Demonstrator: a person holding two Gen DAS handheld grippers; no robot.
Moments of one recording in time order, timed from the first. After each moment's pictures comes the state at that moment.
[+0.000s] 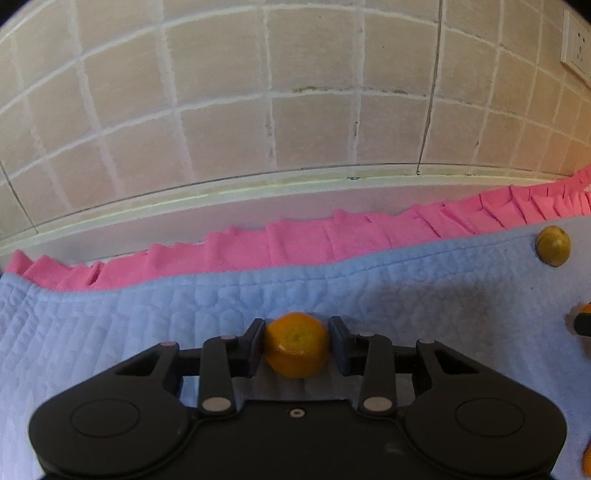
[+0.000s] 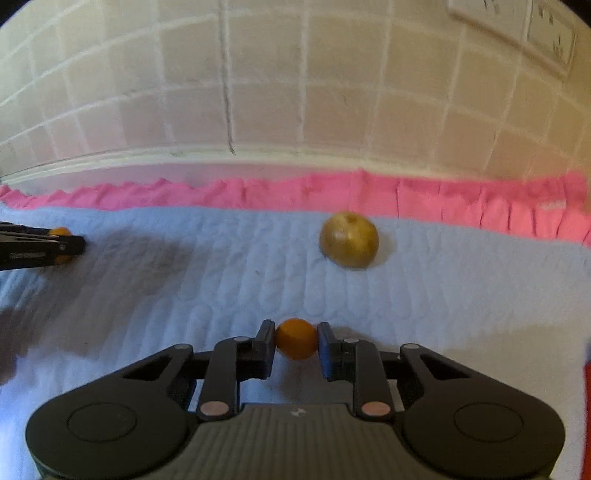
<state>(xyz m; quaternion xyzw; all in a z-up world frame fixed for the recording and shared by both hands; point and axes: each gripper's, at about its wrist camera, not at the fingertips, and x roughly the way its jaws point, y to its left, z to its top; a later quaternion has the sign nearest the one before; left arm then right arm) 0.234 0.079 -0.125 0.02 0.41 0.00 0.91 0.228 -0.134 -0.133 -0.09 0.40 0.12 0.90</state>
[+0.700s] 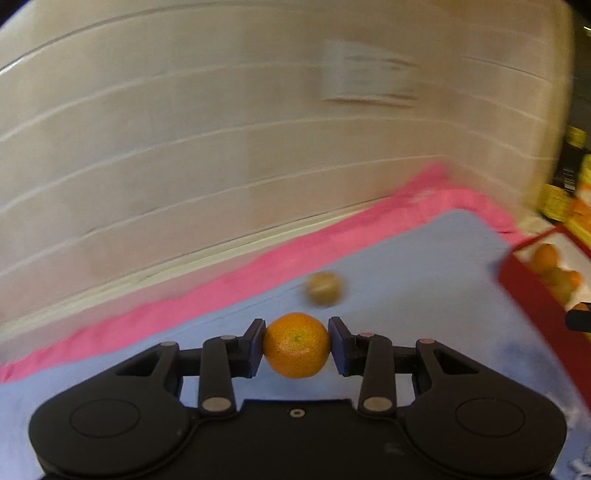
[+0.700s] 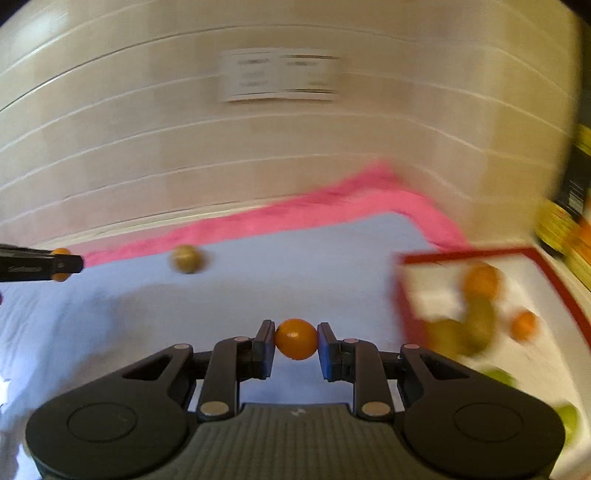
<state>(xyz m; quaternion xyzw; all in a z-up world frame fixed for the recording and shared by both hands) 0.170 -0.089 -0.035 0.07 0.33 -0.19 0.92 0.080 -0.318 -0.057 0.03 0.33 -0.07 0.94</state>
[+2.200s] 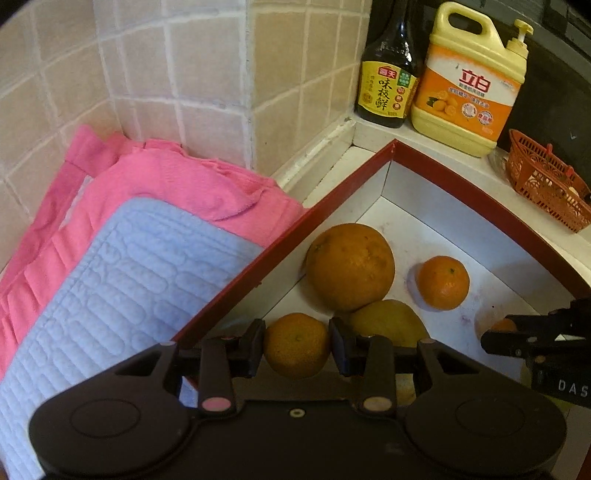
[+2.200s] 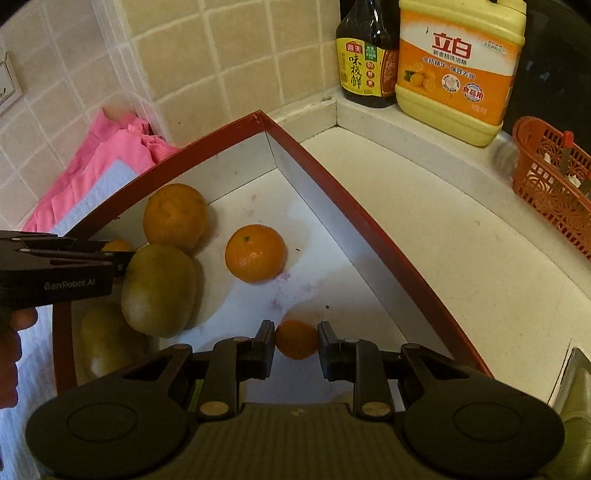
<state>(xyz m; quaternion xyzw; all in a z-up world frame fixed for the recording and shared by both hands) 0.223 -0.451 -0.099 0.19 0.42 -0.42 0.78 0.105 -0.549 -0.121 0.17 0.44 -0.22 0.85</state>
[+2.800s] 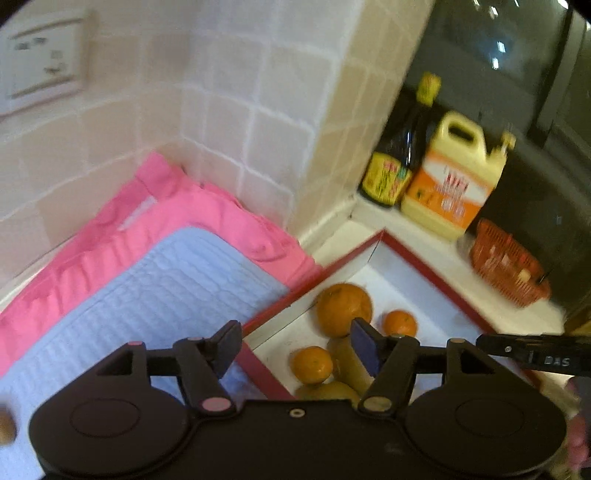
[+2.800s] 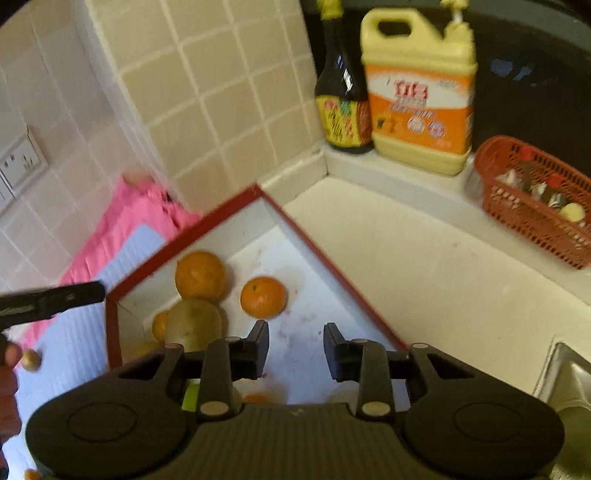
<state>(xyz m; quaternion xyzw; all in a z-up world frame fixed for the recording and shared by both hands) 0.221 -0.356 -0.020 0.05 0.39 -0.43 0.81 0.056 -0.558 -0.059 0.22 0.36 -0.22 0.88</state>
